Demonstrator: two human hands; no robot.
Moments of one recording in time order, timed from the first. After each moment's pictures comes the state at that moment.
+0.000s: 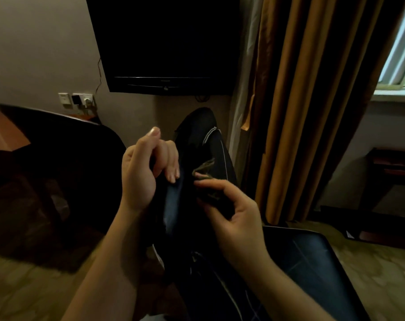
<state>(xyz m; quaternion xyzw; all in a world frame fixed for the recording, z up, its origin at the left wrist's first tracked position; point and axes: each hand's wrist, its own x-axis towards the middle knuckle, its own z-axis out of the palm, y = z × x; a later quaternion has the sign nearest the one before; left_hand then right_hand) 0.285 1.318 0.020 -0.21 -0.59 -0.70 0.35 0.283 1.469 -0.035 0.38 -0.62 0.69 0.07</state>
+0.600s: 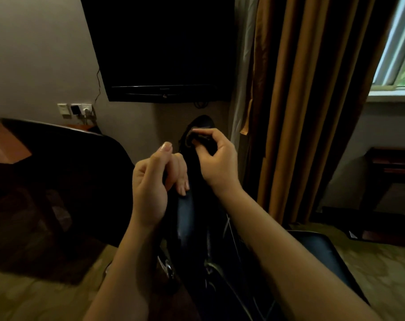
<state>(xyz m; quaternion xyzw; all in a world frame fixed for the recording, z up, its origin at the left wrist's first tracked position) 0.290 1.317 0.016 -0.22 -0.60 -0.68 0.36 0.194 1.398 0.006 0.30 -0.65 0.66 0.22</state>
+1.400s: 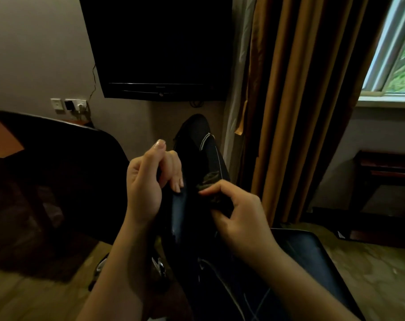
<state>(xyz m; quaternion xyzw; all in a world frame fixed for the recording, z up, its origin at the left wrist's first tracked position) 0.298 1.319 0.015 -0.23 -0.60 -0.67 0.37 0.284 1.481 -0.020 0.38 -0.76 0.52 0.08</state>
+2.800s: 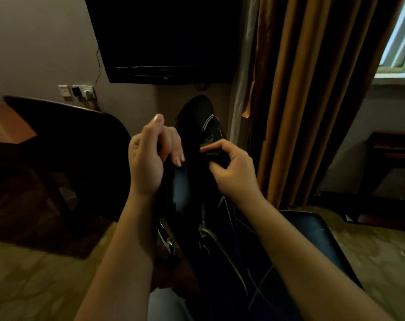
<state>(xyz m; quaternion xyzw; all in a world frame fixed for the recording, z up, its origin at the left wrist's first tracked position) 0.299 1.323 0.017 -0.20 -0.59 -0.69 0.36 0.247 1.458 -0.017 0.30 -0.73 0.60 0.11</state>
